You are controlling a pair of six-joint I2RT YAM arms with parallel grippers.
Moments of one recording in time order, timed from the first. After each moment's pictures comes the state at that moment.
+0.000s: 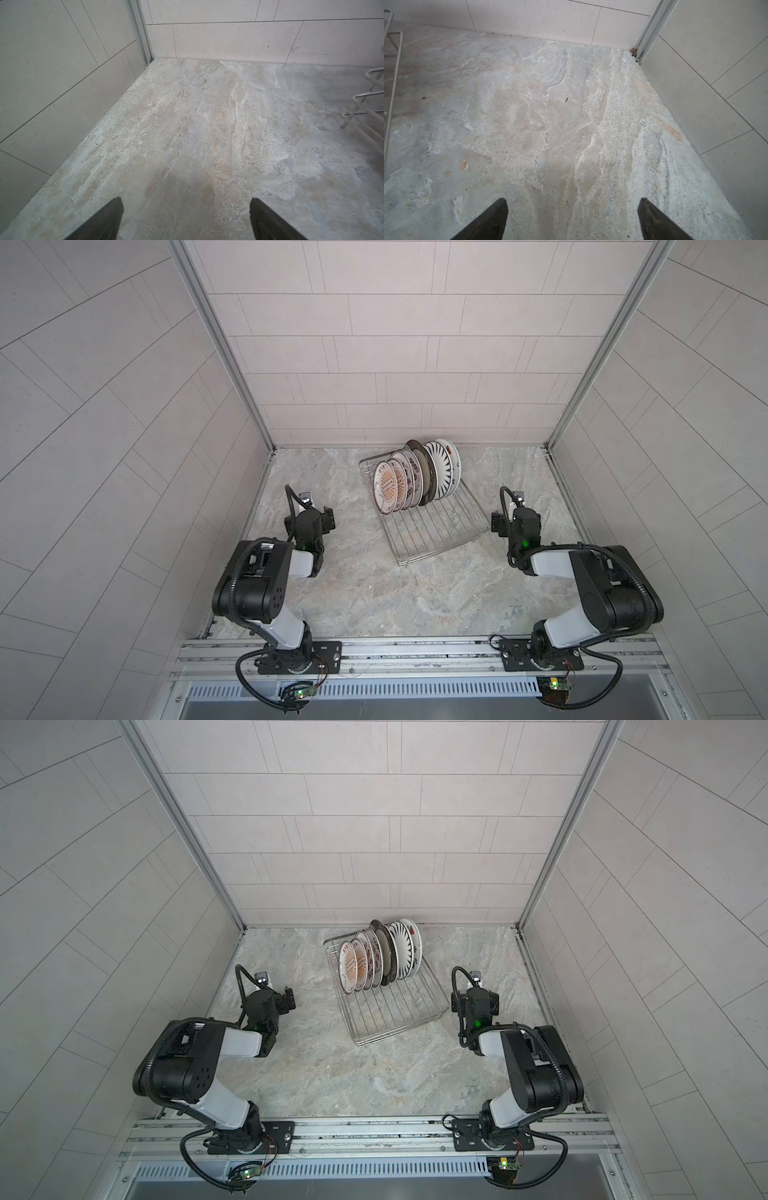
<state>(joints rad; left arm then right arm) -0.05 1.61 0.41 0.81 -0.36 -0.05 0.06 1.52 0.42 0.62 0.31 -0.02</state>
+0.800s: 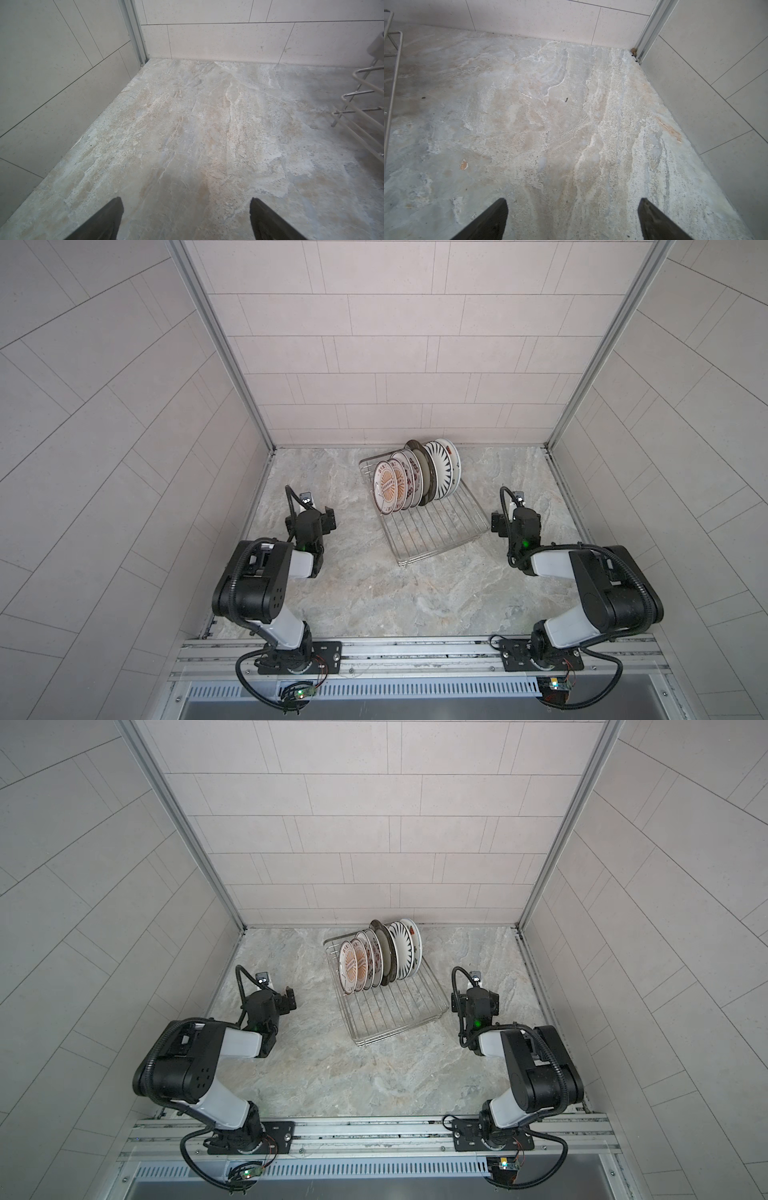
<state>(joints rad) -0.05 1.61 0.40 0.82 -0.33 -0.05 0.06 1.52 0.42 0.62 0.31 -0.02</state>
